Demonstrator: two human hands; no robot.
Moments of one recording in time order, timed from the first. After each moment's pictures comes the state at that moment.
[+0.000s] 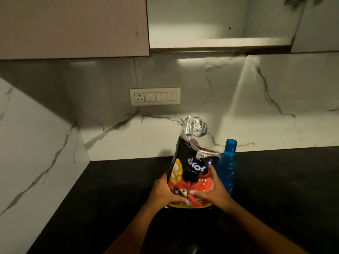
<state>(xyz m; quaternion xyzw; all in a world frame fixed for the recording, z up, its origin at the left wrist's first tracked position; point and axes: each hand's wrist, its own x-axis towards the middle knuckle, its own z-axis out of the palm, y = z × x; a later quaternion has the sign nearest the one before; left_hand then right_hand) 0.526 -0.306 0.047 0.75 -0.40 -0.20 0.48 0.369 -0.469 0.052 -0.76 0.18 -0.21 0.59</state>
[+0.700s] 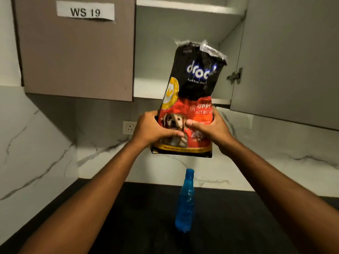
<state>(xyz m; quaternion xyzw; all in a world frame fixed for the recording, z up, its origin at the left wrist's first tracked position) 0.374 -0.328 0.361 0.70 -0.44 0.16 0.54 0.248 -0.507 0.371 -0.78 0.04 -0.40 0.48</state>
